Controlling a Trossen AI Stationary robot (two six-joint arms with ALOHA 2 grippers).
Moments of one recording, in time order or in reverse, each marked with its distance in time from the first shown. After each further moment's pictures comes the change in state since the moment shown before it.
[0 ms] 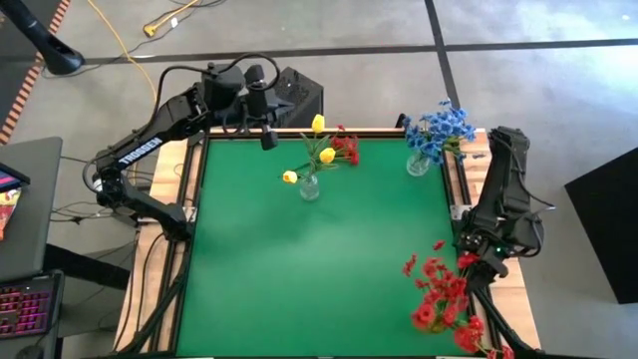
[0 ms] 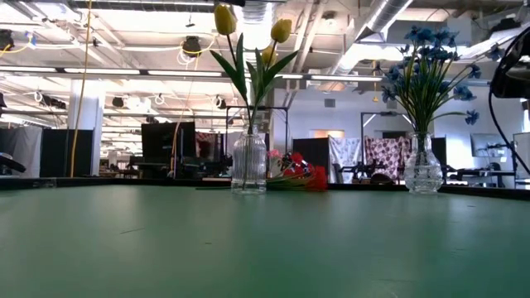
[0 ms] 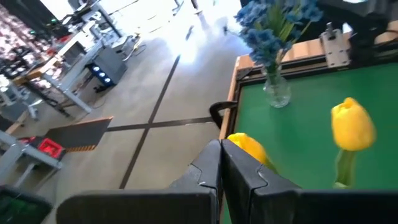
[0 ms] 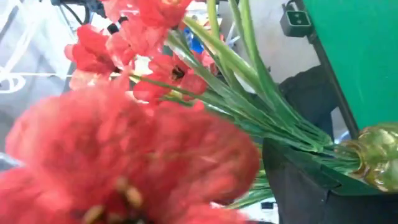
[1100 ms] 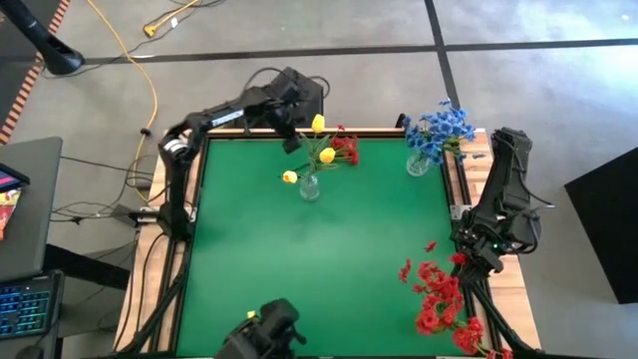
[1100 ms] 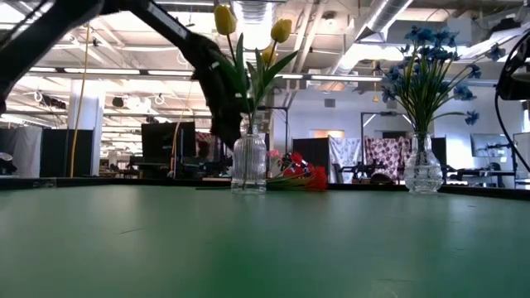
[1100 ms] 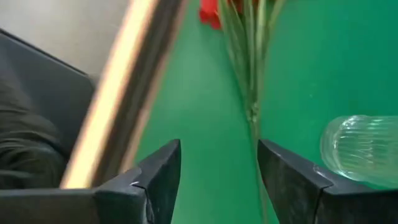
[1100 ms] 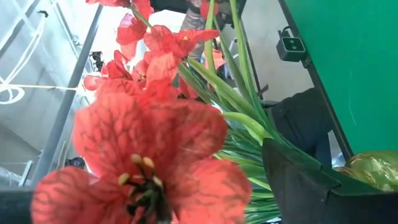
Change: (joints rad) left arm 0.296 0.612 -0.001 -0.194 0.245 -0.096; right arm -0.051 -0.019 0.000 -0.025 0.018 -0.035
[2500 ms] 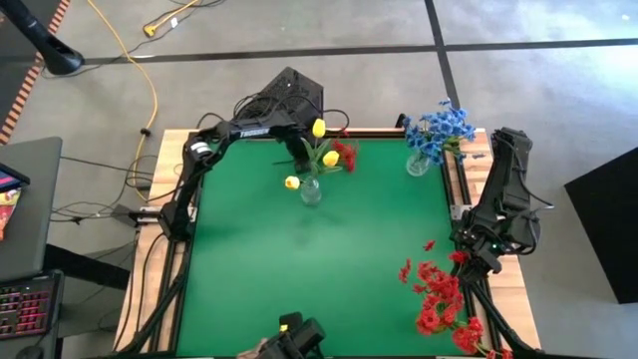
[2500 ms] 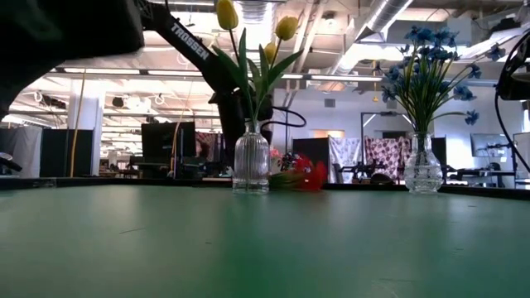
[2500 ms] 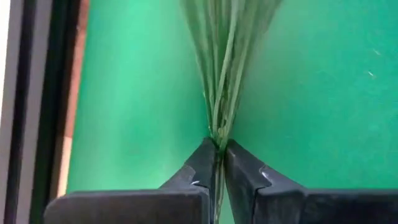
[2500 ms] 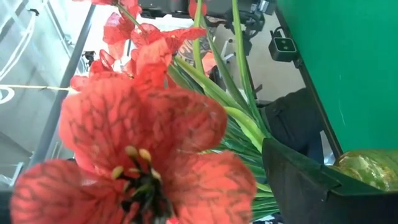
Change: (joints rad) left arm -0.137 0.197 0.000 0.077 -0.174 0.039; right arm 0.000 0.000 0.000 -0.031 -0.001 0.011
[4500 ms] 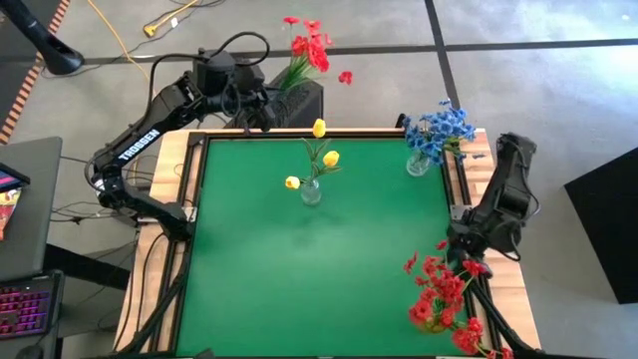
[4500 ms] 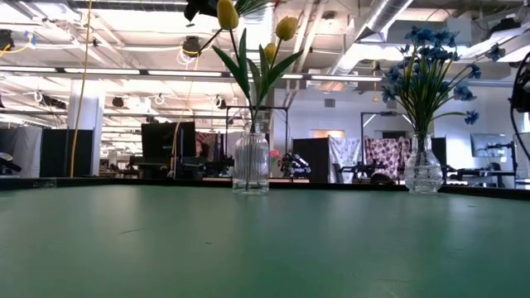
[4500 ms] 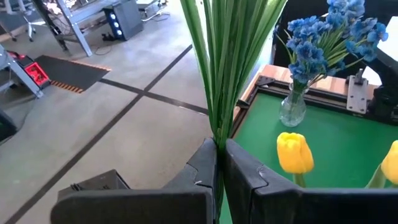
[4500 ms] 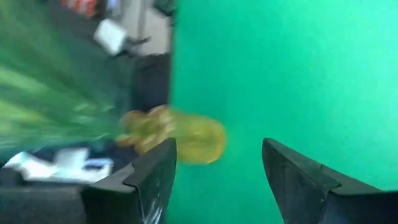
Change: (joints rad) left arm -0.006 -0.810 0.001 0.102 -0.022 -0.277; right arm -0.121 -0.107 0.000 -0.600 -0.235 -0.393
